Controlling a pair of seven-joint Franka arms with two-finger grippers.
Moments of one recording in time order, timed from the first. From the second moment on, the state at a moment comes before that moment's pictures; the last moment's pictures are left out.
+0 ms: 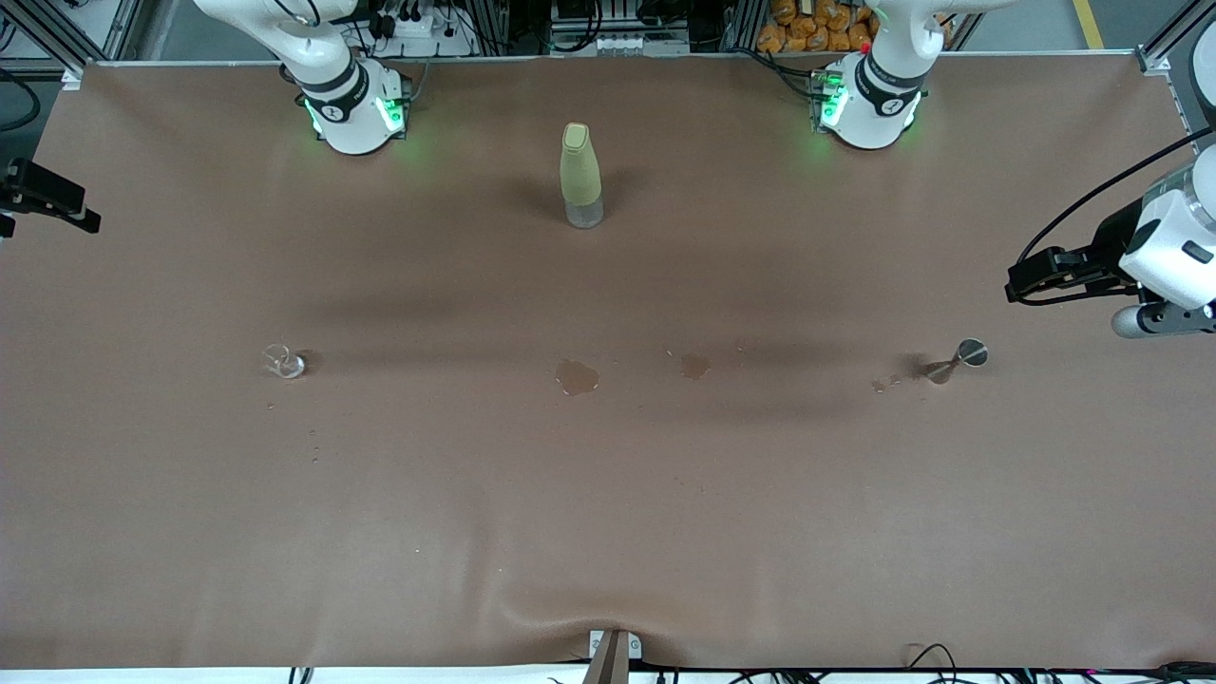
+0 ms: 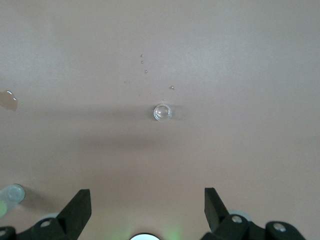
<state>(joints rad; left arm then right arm) 0.00 0.10 -0.06 -1.56 -0.02 1.60 -0.14 0.02 0.00 -0.14 -1.48 0.03 1.42 -0.15</state>
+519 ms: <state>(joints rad) 0.00 0.10 -0.06 -1.56 -0.02 1.59 -0.14 0.03 0.01 -0.14 -1.48 0.00 1.43 -0.15</state>
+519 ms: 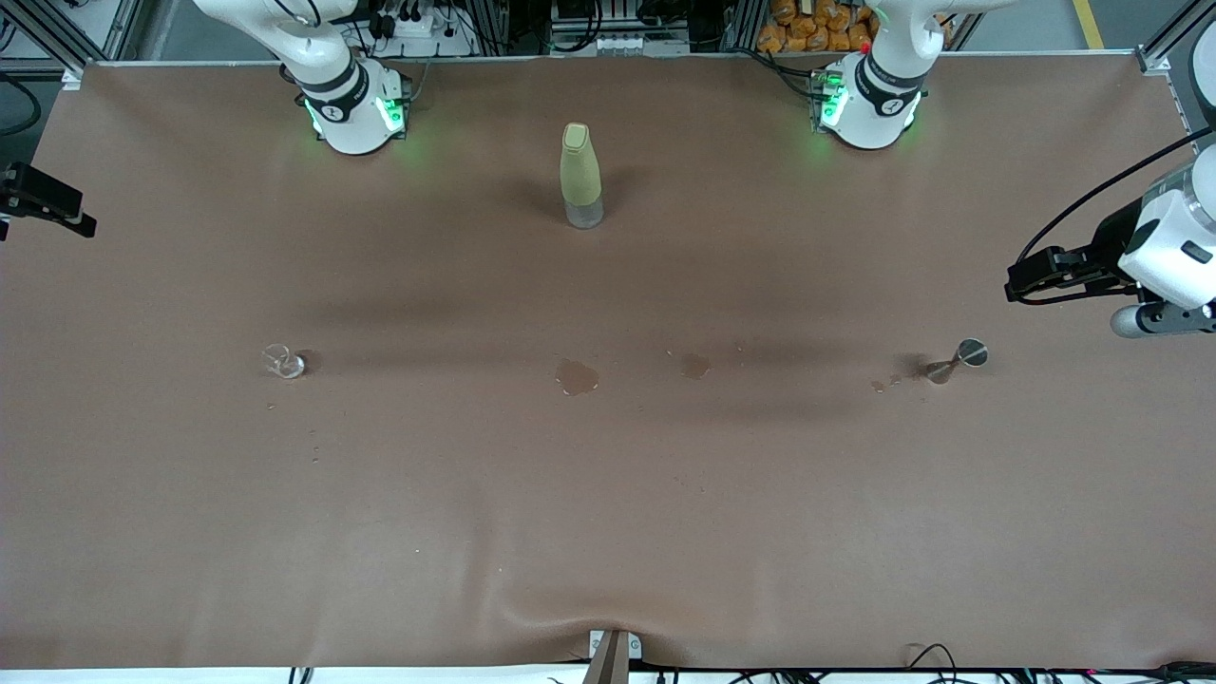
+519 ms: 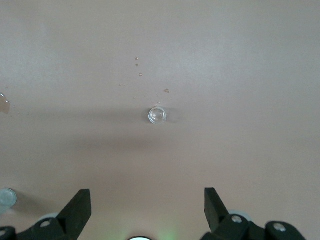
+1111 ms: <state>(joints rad) 0.00 0.10 -0.06 -1.56 -0.02 1.56 -0.14 0.07 0.06 -0.14 -1.68 0.01 1.68 -0.25</state>
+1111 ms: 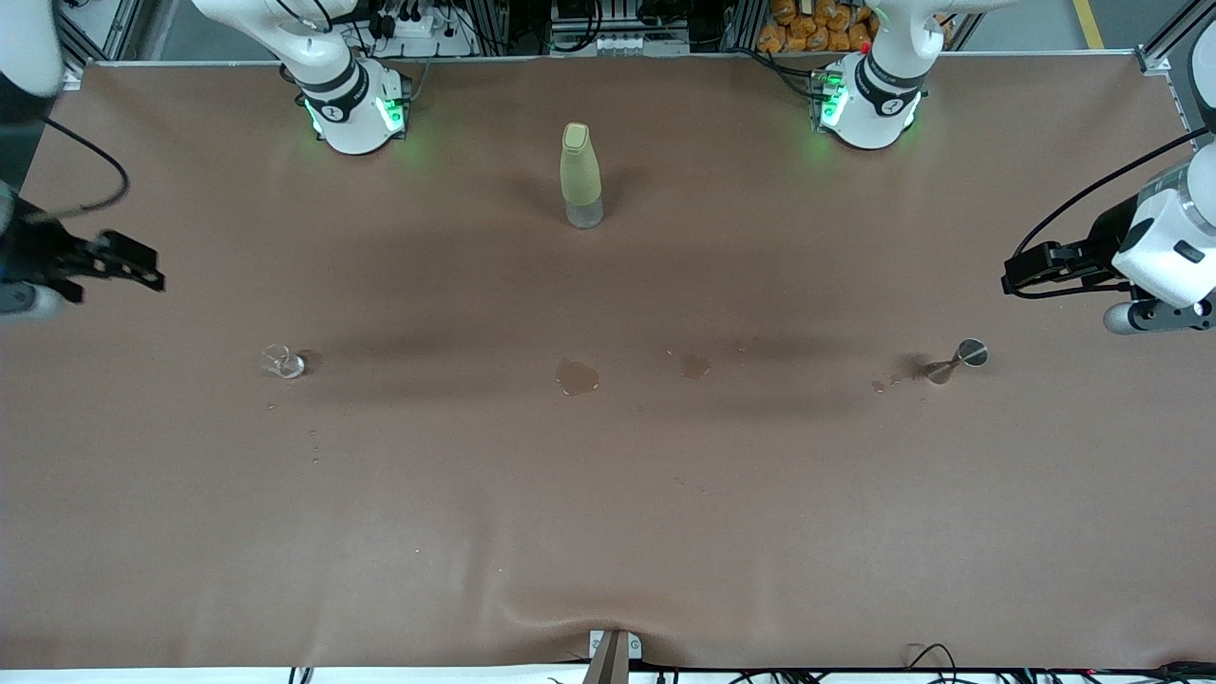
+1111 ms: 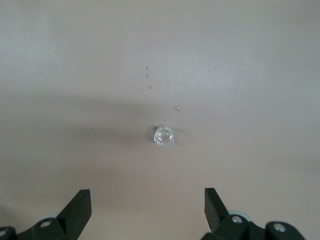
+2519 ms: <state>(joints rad) 0.00 0.10 -0.07 -1.56 -0.02 1.55 -0.14 -0.30 0.32 -0.16 -1.95 0.86 1.76 -1.85</state>
